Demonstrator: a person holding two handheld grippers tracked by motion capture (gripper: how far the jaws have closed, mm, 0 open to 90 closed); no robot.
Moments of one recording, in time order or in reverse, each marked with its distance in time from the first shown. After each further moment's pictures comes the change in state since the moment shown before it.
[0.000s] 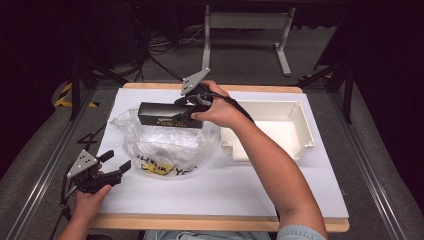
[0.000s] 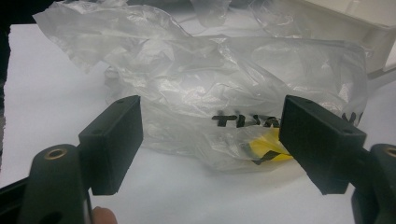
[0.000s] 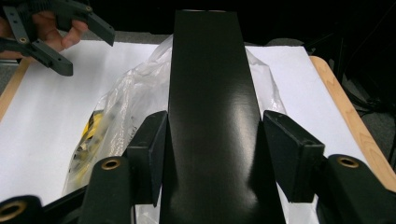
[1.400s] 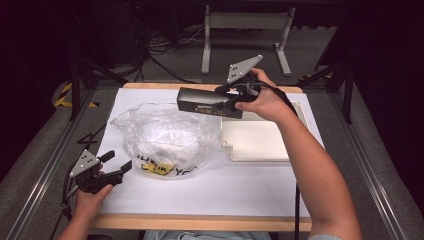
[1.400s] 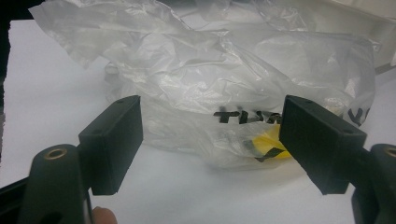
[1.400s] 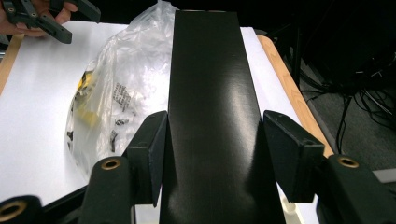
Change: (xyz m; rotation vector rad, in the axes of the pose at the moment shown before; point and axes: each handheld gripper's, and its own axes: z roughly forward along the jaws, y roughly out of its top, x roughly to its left) left arm -0.001 -0.001 0.003 0.018 0.009 0.004; right arm -0.009 -0.039 -0.114 0.014 -0.113 0.018
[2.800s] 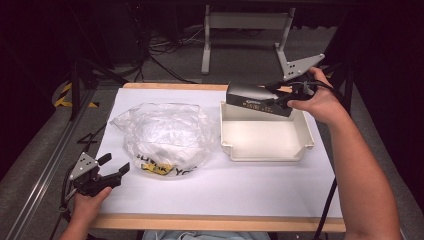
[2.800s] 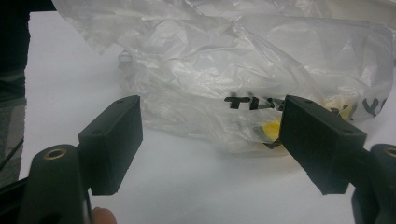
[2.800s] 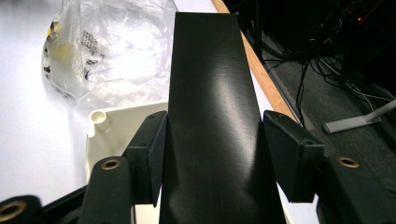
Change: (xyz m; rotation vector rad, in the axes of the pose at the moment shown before) left arm -0.002 -0.005 -0.005 0.023 0.058 -0.001; right arm -0.017 -0.071 -0.106 0.059 -0.130 0.059
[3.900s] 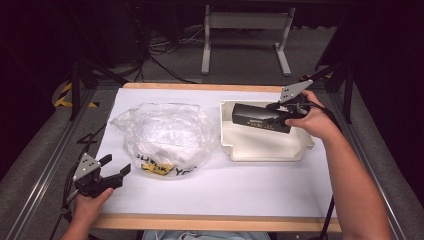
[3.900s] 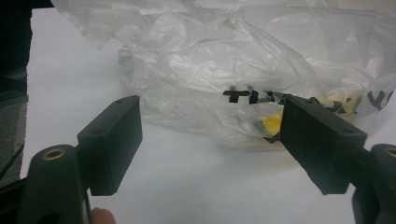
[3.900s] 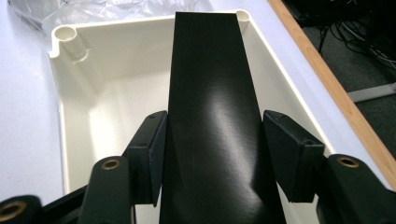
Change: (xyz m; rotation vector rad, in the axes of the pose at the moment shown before) left arm -0.005 -0.001 0.001 0.022 0.016 0.019; right arm 0.001 -0.075 0.047 0.089 0.041 0.027
